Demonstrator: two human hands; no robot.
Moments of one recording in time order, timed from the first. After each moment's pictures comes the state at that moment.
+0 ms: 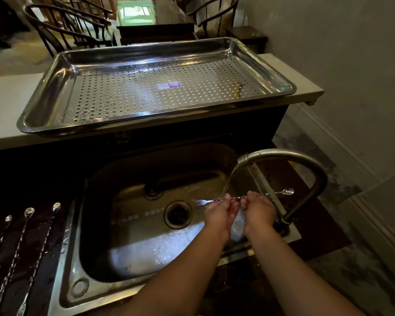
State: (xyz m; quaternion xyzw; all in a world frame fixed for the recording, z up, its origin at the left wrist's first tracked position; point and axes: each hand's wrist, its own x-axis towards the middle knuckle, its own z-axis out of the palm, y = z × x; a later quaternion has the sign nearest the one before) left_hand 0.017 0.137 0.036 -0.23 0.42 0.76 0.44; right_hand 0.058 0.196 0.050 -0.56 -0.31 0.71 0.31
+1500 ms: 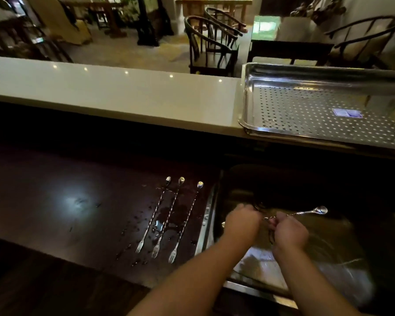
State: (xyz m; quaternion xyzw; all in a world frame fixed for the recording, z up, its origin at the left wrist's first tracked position) left_hand -0.111 -0.127 0.055 0.30 0.94 0.14 0.09; right_hand -0.079 -0.031 0.051 -0.51 -0.49 0.68 0.16
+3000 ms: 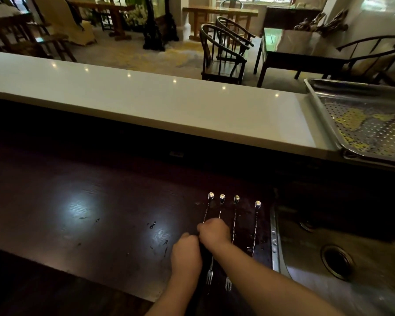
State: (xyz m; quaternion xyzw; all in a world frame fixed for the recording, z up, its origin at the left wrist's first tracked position) left_hand -0.160 -0.418 0.004 -0.01 0.97 0.20 0.13; right_hand -0.194 -0.336 0.023 -0.27 -0.84 0.44 -0.17
